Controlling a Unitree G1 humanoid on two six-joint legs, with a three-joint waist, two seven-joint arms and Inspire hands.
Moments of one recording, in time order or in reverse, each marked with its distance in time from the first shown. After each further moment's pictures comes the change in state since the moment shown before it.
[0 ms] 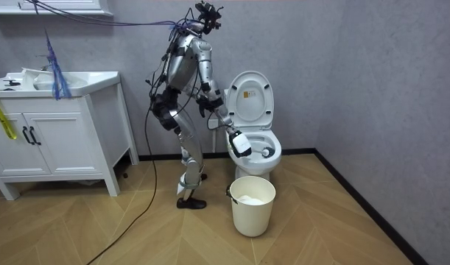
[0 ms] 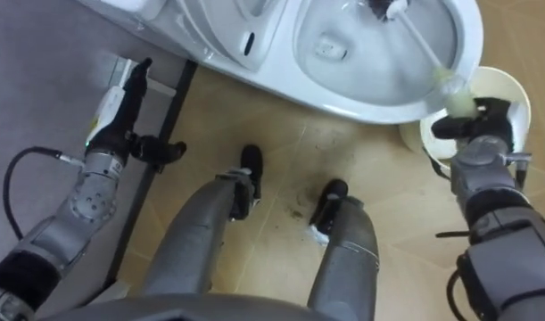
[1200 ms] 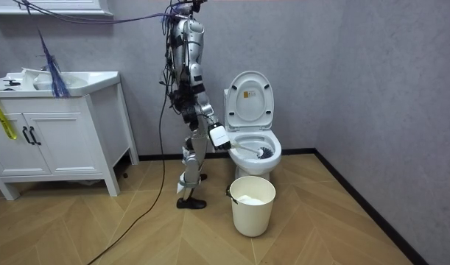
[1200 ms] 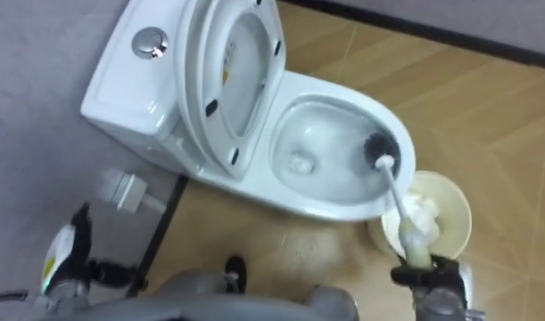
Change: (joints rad) left arm 0.378 -0.128 0.287 0.436 0.014 -0.053 0.092; right arm 0.567 0.219 -0.259 -0.088 -0.409 -0.082 0.063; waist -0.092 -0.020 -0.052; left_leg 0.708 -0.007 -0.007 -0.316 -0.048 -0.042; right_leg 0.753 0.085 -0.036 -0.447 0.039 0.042
